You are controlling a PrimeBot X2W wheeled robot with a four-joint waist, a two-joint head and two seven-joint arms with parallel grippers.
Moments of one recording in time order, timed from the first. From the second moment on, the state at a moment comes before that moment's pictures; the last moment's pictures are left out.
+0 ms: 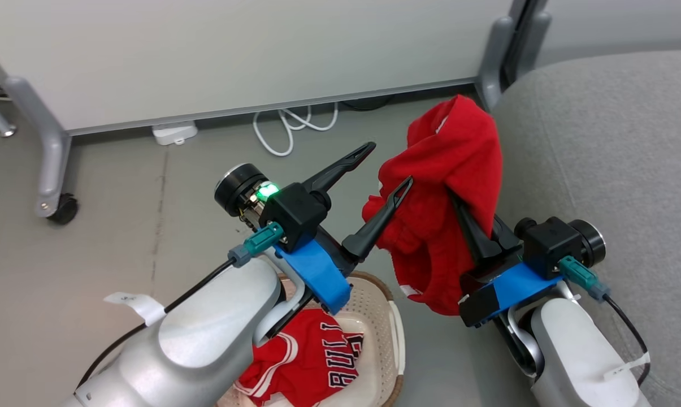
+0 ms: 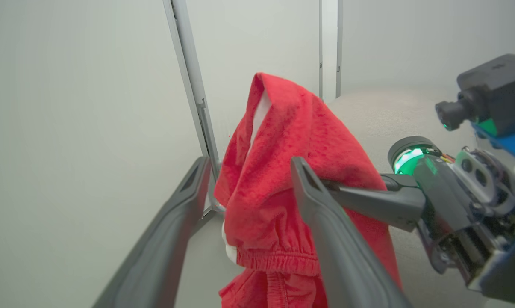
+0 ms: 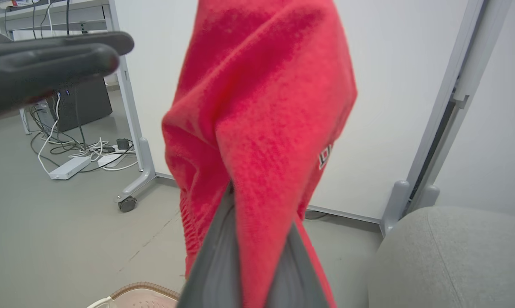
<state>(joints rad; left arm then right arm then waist) -0.77 0.28 -1.00 0.37 -0.61 -0.10 -0.26 -0.42 -0.10 0.28 0.38 0.13 0.13 -0.26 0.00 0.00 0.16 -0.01</state>
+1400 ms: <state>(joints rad) -0.73 0.24 -0.97 0.32 -0.46 -0.13 -0.26 -0.26 -0.06 0.05 0.17 0.10 0.13 -0.26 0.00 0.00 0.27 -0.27</state>
